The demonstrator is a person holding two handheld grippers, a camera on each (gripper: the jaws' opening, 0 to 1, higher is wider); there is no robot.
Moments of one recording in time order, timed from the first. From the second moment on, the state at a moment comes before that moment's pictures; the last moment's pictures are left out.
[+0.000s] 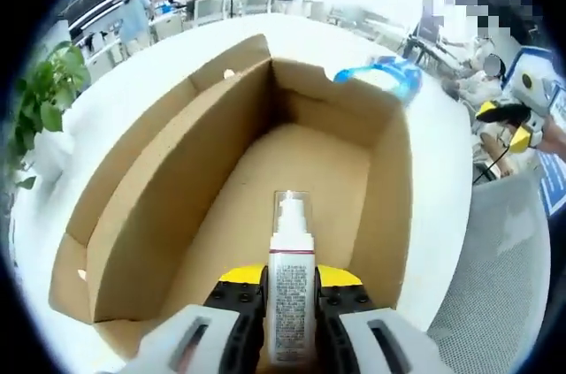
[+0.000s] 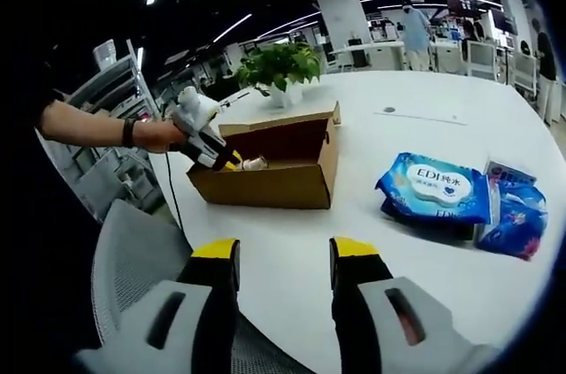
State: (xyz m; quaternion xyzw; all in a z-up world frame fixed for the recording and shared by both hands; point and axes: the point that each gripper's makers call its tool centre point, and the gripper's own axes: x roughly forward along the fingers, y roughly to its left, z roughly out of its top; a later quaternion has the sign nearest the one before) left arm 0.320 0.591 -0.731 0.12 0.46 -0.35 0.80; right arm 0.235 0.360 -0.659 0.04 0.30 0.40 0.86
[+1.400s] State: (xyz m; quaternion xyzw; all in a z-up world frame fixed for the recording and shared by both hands) left arm 0.215 0.443 -0.601 0.21 0.28 -0.69 0.63; right arm 0.219 0.438 -0.595 -0.08 0.22 0.61 0.76
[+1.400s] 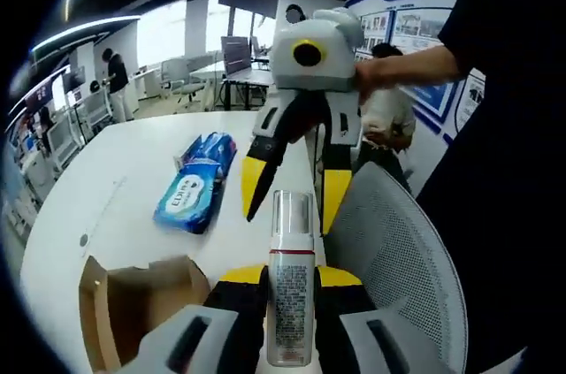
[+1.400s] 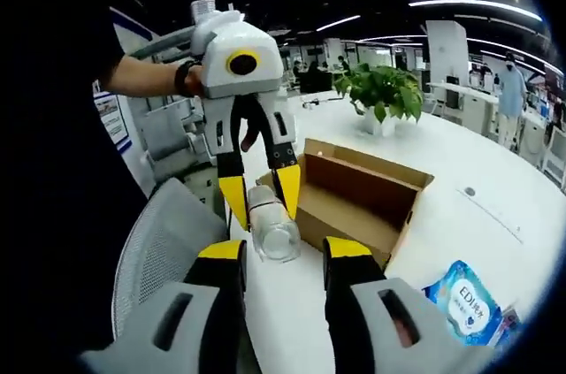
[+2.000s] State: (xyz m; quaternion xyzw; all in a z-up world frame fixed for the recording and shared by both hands) left arm 0.201 0.441 -0.613 0.21 0.29 -0.72 0.59; right arm 0.199 0.450 -0.598 -0.07 0.23 0.64 0.73
